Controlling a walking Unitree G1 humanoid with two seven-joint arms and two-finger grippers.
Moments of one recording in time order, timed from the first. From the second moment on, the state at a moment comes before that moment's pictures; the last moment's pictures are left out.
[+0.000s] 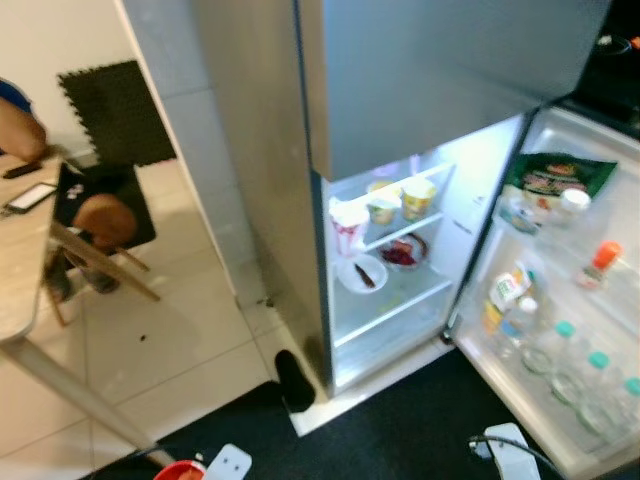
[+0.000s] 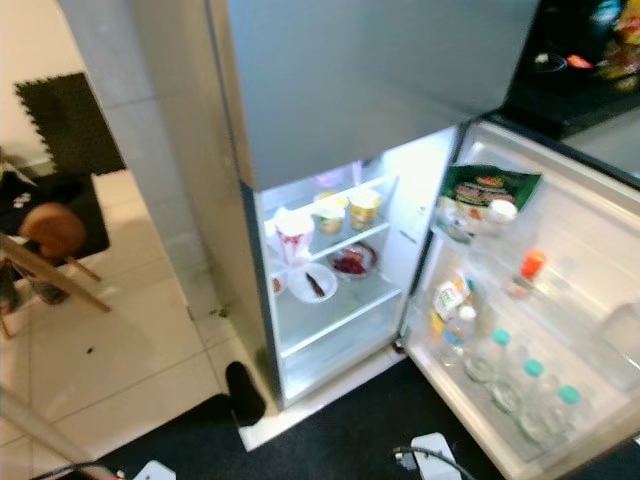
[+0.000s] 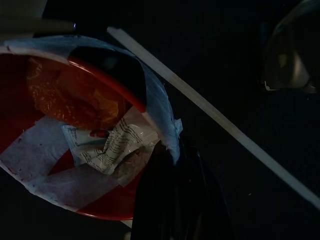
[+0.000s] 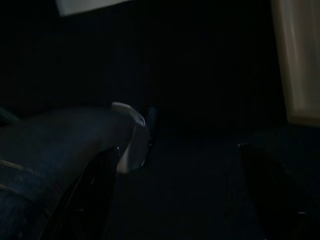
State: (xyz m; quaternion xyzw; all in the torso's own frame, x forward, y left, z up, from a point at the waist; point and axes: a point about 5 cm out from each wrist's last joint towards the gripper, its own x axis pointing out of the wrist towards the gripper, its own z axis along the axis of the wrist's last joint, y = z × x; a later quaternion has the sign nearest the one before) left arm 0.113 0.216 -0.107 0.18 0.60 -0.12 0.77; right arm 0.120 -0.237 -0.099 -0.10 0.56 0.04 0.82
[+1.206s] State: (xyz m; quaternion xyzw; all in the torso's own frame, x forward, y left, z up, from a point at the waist) left arm 0.102 0.213 -0.110 0.17 0.62 -0.13 0.76; right arm 0.119 -0.218 -0.104 -0.11 0.57 0.08 0.81
